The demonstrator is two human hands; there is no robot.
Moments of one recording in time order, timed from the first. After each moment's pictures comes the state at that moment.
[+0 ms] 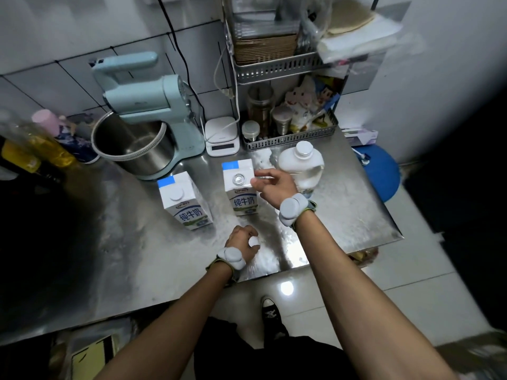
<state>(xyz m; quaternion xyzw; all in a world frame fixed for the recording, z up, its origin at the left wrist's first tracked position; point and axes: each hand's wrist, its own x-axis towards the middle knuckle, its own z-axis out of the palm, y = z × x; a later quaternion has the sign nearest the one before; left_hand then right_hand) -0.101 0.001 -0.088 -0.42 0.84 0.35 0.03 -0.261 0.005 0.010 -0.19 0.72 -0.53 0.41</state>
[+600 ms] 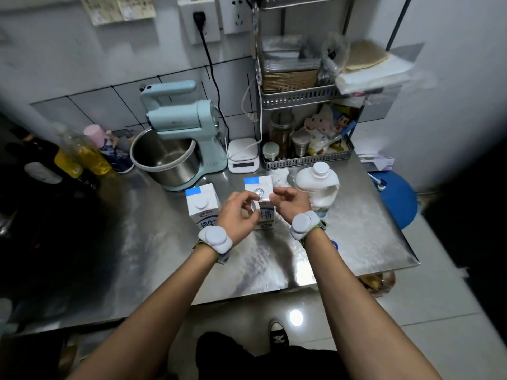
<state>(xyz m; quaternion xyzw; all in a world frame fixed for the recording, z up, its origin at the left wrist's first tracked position) -0.093 -0.047 0.038 -0.40 0.83 0.33 -0.21 -0.247 0.006 0.018 -0.19 0.71 -0.57 0.38</state>
